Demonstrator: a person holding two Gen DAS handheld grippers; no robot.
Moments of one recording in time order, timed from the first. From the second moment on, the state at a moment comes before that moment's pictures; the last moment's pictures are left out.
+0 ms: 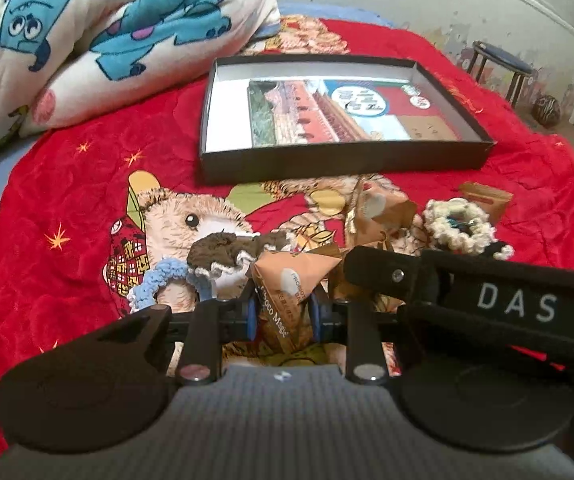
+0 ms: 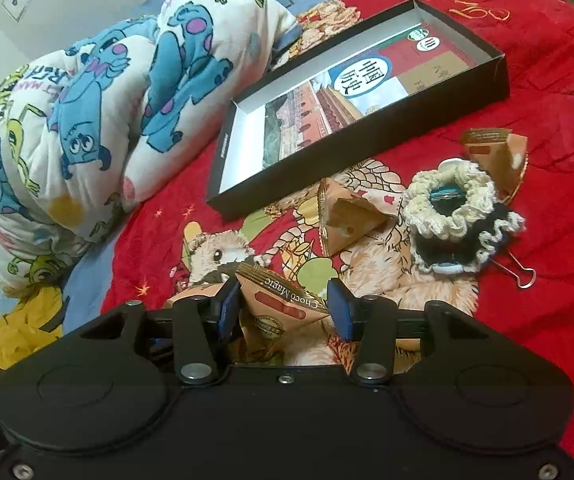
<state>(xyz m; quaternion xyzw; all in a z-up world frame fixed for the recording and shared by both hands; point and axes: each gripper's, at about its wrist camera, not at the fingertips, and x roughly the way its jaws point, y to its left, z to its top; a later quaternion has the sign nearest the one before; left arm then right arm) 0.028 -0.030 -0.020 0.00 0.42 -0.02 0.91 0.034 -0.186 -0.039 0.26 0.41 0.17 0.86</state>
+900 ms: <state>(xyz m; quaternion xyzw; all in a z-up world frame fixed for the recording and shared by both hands) 0.010 -0.017 0.054 -0.01 0.31 -0.04 0.95 0.012 -0.218 0.039 0.31 0.32 0.21 0.87</state>
